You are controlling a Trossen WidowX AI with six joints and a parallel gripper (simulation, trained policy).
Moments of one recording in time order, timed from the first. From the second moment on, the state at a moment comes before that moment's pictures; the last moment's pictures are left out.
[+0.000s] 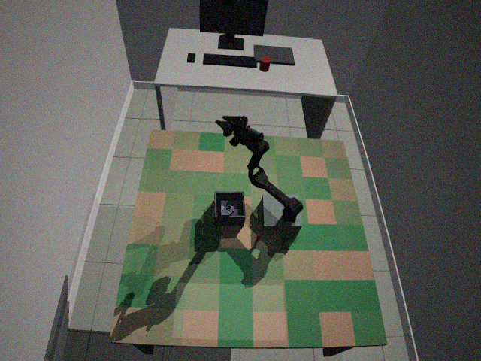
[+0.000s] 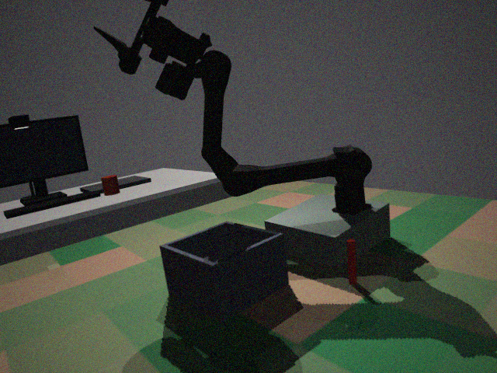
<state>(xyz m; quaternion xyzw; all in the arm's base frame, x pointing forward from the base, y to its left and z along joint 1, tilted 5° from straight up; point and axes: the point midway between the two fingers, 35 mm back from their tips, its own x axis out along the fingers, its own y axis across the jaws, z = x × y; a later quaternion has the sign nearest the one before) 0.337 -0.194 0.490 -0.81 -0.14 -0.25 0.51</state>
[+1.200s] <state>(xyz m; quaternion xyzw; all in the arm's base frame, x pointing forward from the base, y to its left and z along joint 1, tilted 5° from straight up) 0.115 -0.096 0.595 -0.85 -0.12 -0.51 0.03</state>
